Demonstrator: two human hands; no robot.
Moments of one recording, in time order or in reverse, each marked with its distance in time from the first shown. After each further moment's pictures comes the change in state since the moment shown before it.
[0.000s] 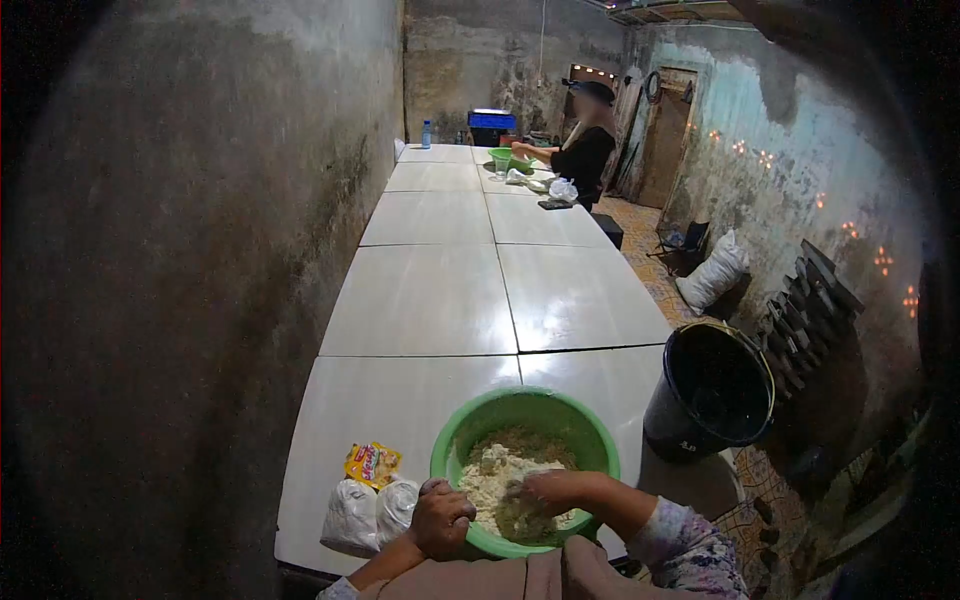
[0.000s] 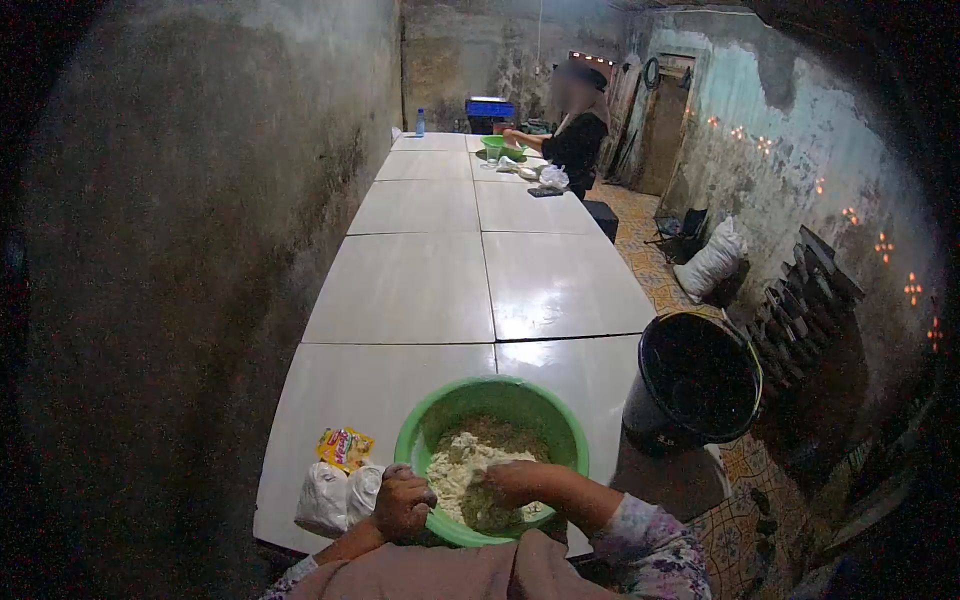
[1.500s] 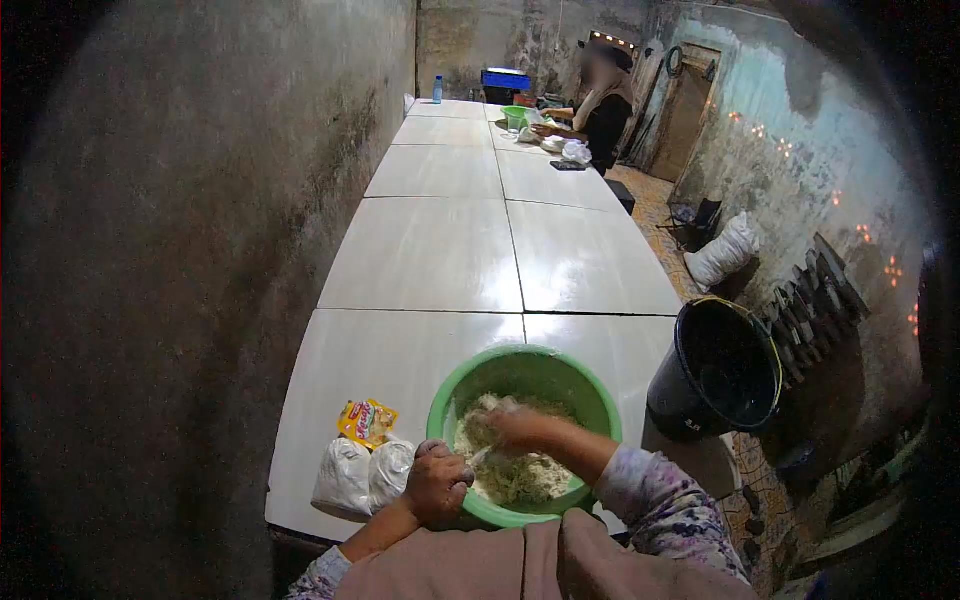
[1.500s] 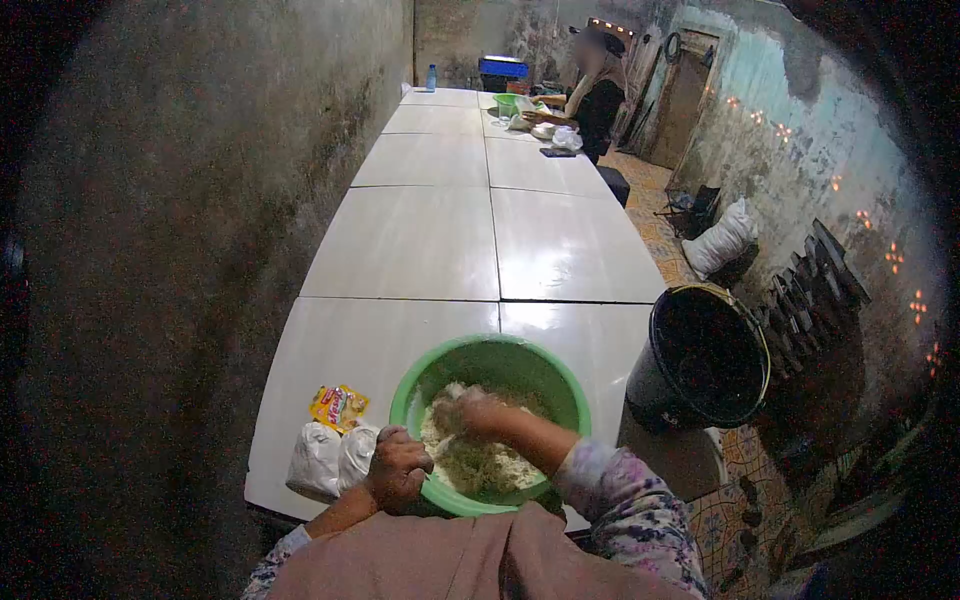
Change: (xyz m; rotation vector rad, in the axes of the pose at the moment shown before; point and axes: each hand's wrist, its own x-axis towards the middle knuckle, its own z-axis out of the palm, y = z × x) left_hand 0.008 0.008 -0.003 0.037 0.031 0.023; right_hand 0.081 0.004 -0.018 -0.252 0.342 -0.183
